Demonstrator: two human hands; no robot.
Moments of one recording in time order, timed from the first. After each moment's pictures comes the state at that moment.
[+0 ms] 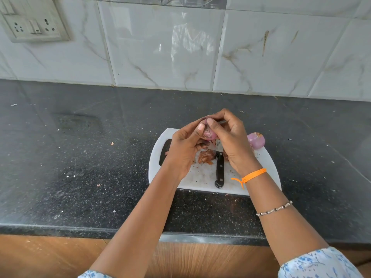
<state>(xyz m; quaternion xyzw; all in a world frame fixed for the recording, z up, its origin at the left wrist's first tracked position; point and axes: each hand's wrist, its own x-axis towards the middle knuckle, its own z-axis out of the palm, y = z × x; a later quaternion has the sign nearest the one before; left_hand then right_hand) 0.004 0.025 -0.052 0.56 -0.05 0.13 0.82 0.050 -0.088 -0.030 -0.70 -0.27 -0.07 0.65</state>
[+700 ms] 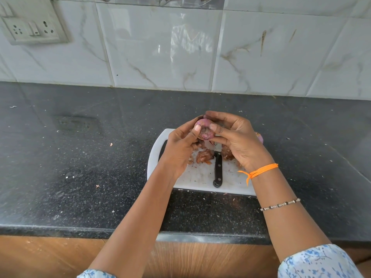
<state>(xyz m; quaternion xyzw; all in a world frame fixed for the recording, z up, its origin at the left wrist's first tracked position) 0.005 0.033 -0.054 0.57 -0.05 0.12 0.81 0.052 -0.106 -0.019 -0.62 -0.25 0.10 0.74</state>
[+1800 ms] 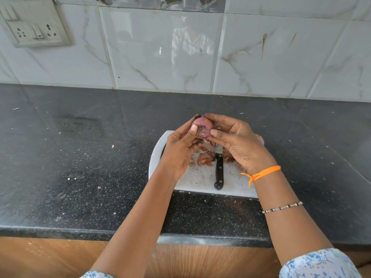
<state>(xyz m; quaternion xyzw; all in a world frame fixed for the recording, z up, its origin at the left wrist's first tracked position) 0.005 0.033 -0.051 0.51 -0.03 0.13 0.85 0.055 -0.108 -0.021 -0.60 -0.28 0.14 0.74</state>
